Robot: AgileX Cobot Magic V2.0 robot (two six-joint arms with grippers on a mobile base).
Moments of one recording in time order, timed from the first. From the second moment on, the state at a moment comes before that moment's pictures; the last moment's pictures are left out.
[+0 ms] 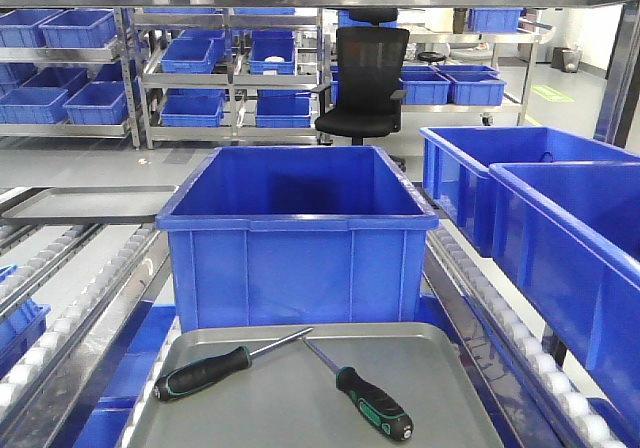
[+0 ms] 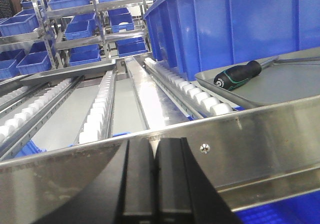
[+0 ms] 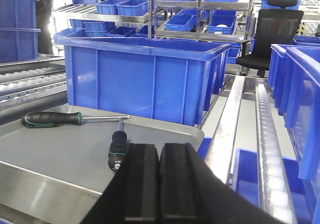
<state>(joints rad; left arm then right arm) -0.12 -0.01 0.03 -0.13 0.13 0.23 0.22 0.35 -0.35 0.78 0.21 -0.79</state>
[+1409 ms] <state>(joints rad) -0.12 -0.01 0.03 -0.13 0.13 0.23 -0.02 -0.01 0.03 -0.03 0.10 0.10</state>
